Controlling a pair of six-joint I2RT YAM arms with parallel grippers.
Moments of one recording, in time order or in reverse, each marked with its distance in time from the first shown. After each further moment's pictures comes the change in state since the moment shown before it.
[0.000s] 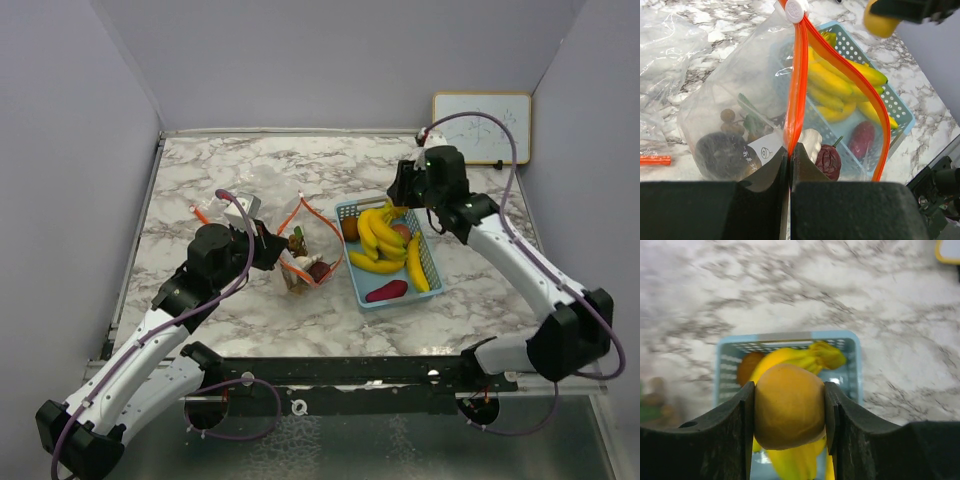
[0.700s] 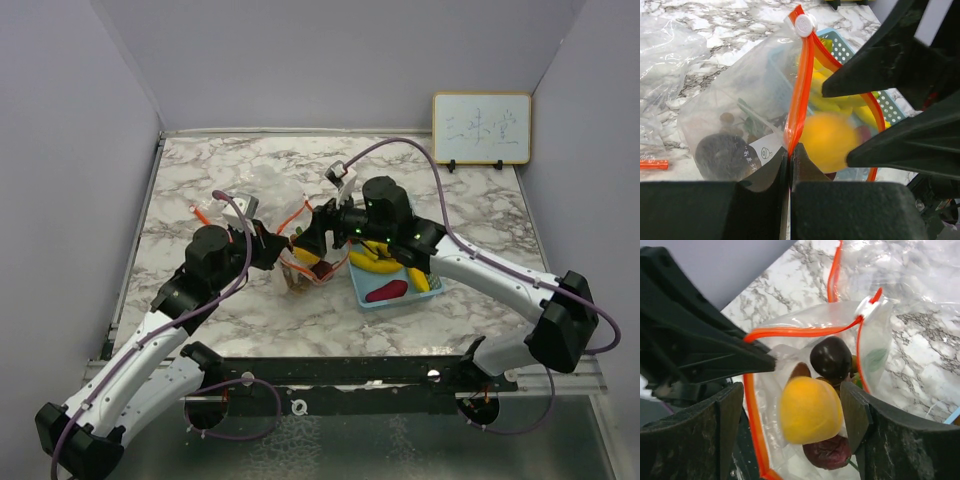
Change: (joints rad) left arm 0.000 -0.009 -0.010 0.027 0.002 -0.015; right arm 0.415 -0.053 -0.038 0.331 -0.518 0.087
